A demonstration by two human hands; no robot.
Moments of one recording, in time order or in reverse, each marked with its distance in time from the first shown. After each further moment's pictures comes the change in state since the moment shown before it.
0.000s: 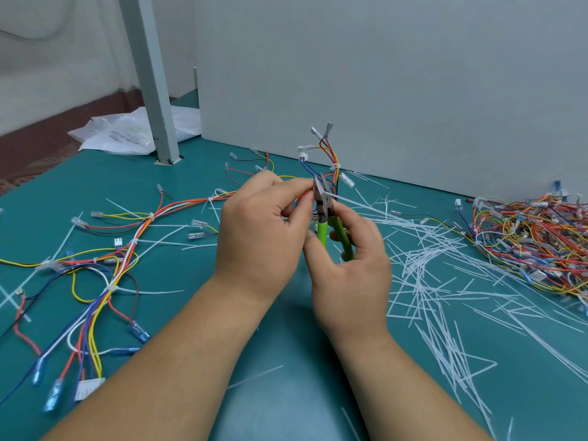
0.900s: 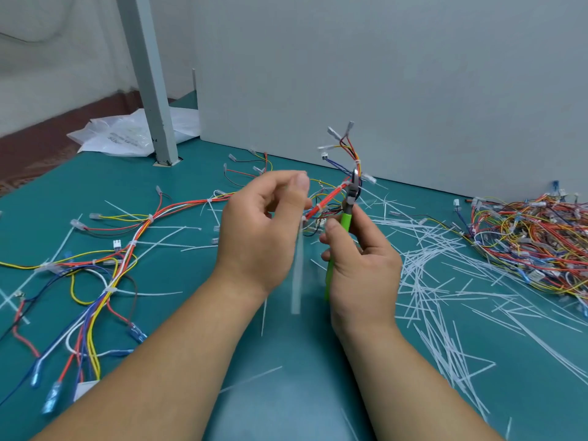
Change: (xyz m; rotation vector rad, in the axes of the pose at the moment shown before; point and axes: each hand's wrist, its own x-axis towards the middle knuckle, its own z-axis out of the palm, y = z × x) left_hand 0.001 0.002 0.002 -0.495 -0.093 -0.380; right_hand 0.010 0.005 -0.002 0.394 0.017 0.260
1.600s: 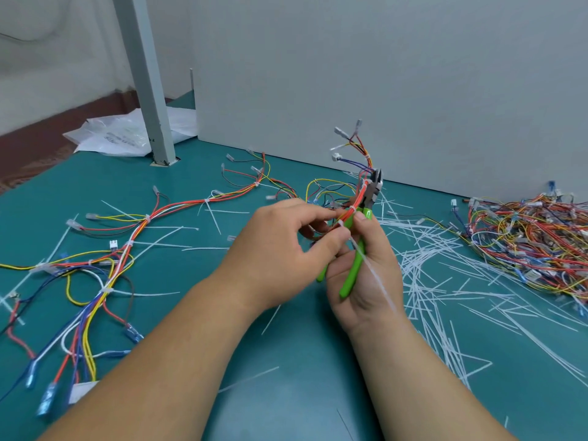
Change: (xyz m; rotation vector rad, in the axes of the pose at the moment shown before) left_hand -0.007 -0.002 -0.001 0.460 -0.370 0.193; right_hand 0.016 -0.005 -0.005 0.644 -0.092 0.354
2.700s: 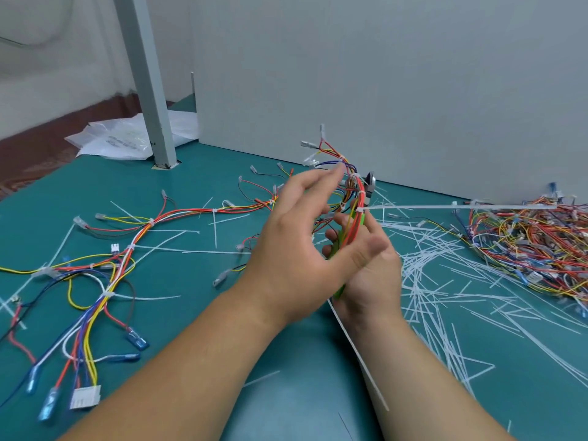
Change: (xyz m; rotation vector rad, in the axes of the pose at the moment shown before) left_hand -0.004 0.014 0.013 -0.180 0.084 0.033; right_hand 0.002 0.002 -0.006 -0.268 0.018 -0.118
